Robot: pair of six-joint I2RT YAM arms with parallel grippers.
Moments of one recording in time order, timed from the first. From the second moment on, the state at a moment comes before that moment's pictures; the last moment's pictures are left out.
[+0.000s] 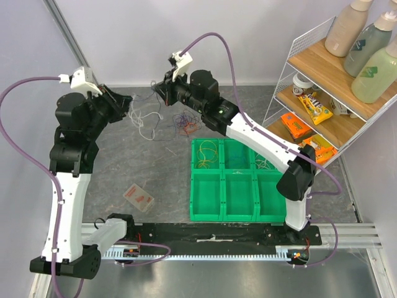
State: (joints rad) left arm -0.10 1.01 1.47 -0.59 0.16 -0.47; right arm 0.85 1.92 1.93 0.01 -0.08 0.19
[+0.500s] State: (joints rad) left arm 0.17 1.01 0.90 -0.38 0.36 -0.59; right arm 0.85 1.97 2.22 0.20 0.04 0.46
